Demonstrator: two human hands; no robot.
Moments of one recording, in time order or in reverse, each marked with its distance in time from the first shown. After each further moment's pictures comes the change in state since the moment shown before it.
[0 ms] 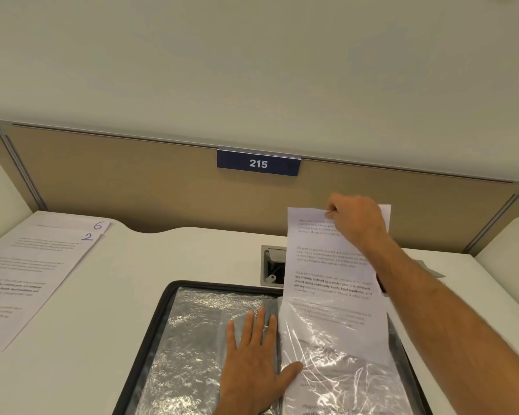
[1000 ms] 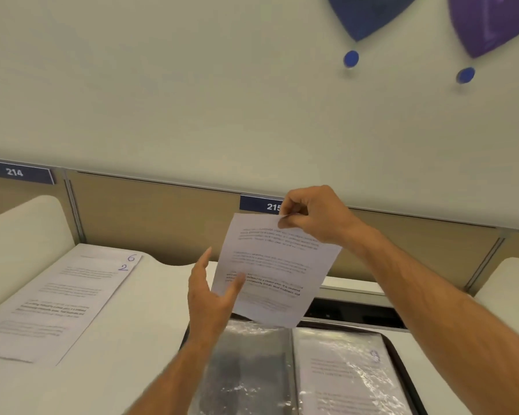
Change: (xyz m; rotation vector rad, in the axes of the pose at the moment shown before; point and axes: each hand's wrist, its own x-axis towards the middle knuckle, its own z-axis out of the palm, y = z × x) left_hand 0.032 -0.075 -0.187 -1.060 0.633 -0.267; right_hand -0.011 -0.130 -0.148 0.637 -0.021 -0.307
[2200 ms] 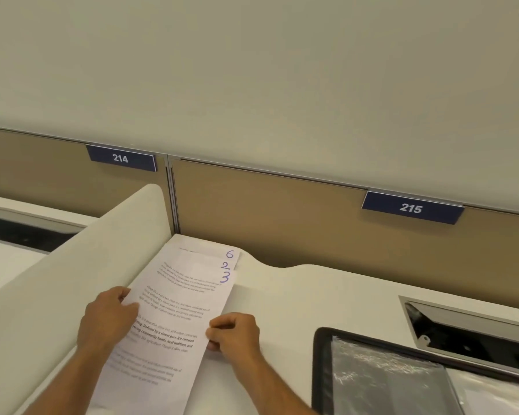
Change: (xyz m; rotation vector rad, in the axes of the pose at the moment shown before) left_hand 0.155 -0.167 -0.376 0.824 0.095 -0.488; right_hand 0.055 -0.138 0.465 1.001 -0.124 0.883
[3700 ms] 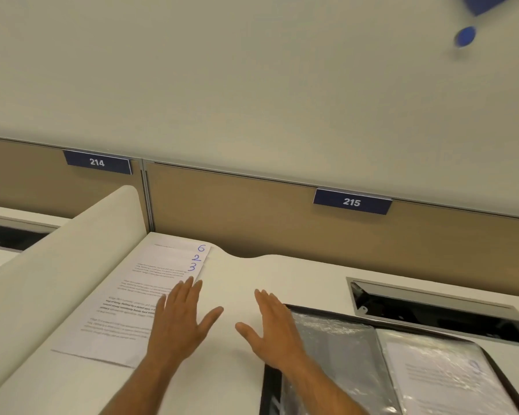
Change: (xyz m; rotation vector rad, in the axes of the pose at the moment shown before) left_hand -0.132 0.074 0.086 0.310 -0.050 0.596; right_hand -0.066 0.007 -0.140 -1.109 0.097 -0.358
